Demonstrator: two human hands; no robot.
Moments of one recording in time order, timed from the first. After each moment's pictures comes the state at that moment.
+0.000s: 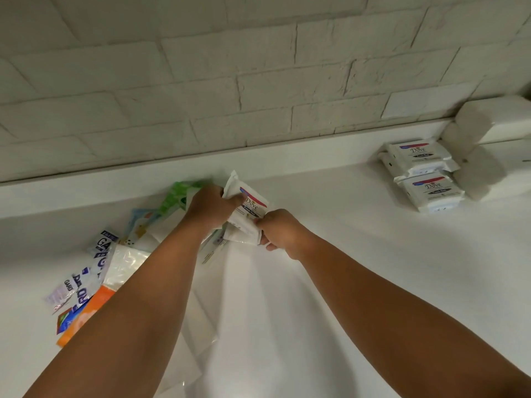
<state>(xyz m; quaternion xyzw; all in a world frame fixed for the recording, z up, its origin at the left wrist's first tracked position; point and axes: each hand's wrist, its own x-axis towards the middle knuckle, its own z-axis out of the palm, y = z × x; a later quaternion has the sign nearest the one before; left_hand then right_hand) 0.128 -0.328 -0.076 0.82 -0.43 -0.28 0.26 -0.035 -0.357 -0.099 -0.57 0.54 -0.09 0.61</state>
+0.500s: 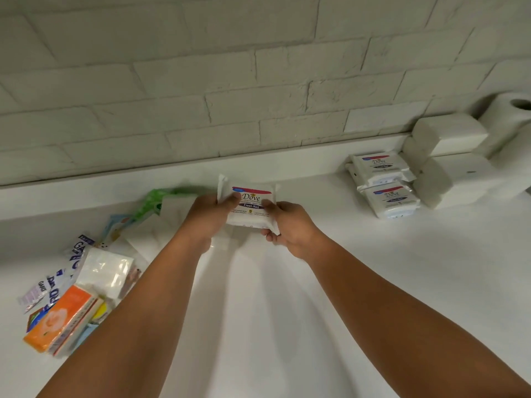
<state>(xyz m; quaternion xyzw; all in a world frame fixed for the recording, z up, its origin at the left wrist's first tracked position) 0.049 -0.320 -0.055 0.72 -0.35 -0.40 0.46 -0.121 -0.370 -0.073 -0.47 0.48 -0.26 0.69</state>
